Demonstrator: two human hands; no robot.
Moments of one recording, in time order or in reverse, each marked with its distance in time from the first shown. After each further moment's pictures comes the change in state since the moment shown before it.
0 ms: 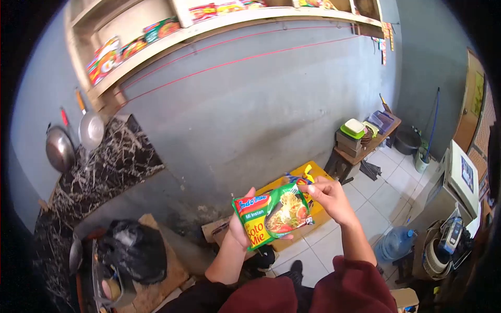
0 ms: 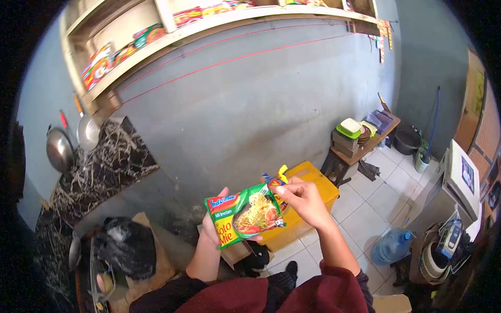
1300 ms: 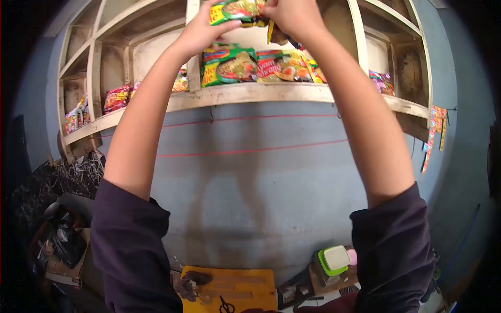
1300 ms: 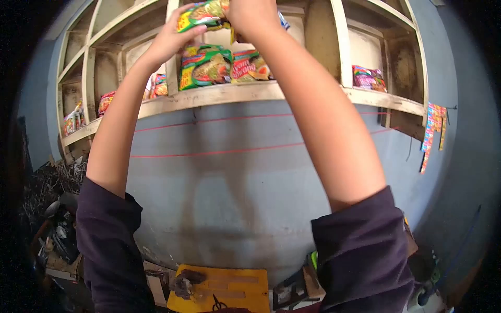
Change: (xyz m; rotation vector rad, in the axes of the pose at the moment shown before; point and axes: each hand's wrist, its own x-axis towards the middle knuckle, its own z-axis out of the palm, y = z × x) left_hand 0.542 0.293 0.319 2.452 0.856 1.487; right_hand 0.529 -0.213 -0.370 -0.547 0.416 -0.978
